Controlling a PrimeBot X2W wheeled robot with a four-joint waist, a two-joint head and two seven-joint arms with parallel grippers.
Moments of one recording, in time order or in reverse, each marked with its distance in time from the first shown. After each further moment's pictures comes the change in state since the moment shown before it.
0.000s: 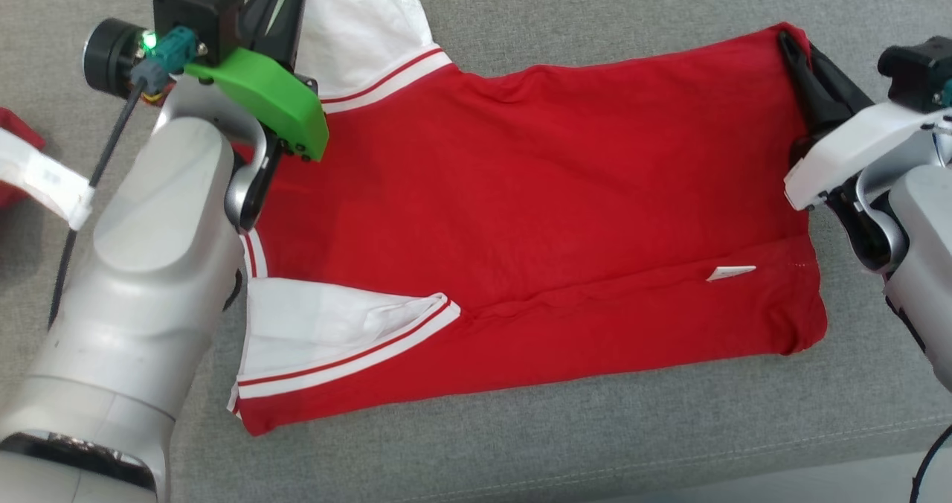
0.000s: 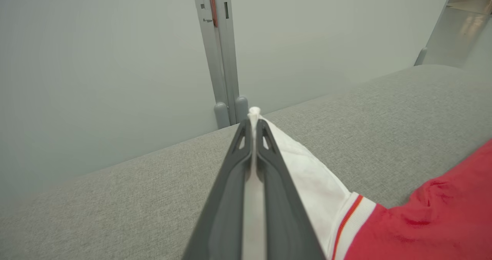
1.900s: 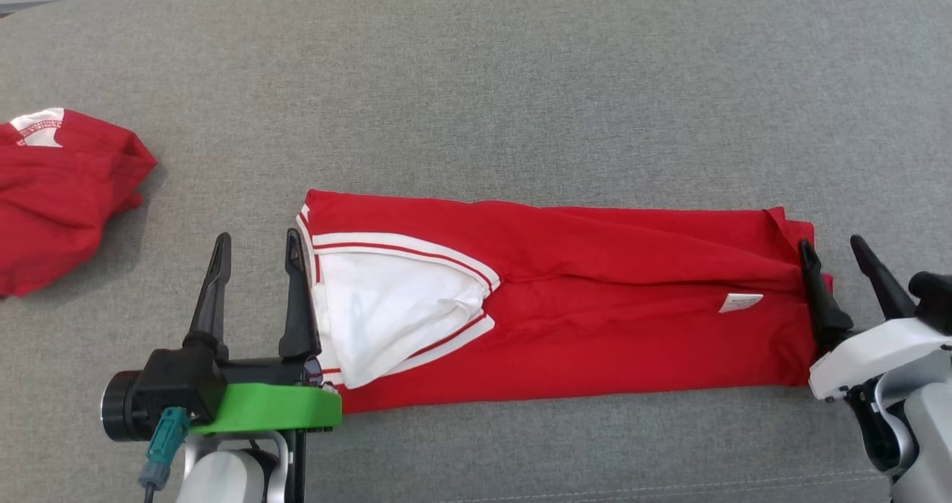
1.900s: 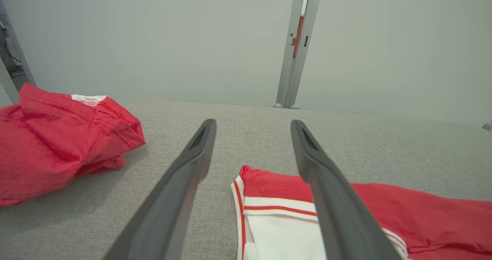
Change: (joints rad) left arm 0.928 -0.076 0.337 -0.809 0.168 0.268 -0.011; right arm 0.604 0.122 -0.470 -0.246 -0.209 0.000 0.000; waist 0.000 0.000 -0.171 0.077
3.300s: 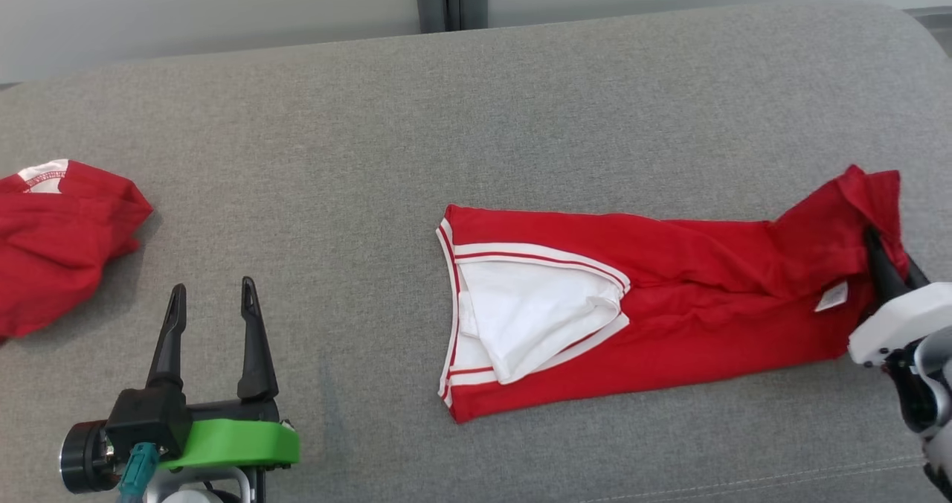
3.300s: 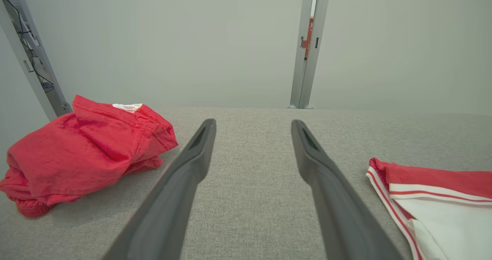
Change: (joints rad) left arm 0.089 -0.085 0.221 0.061 0.167 -0.137 -0.001; right arm -0.158 -0.121 0.132 0.274 0.232 0.000 -0.001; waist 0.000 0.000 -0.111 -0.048
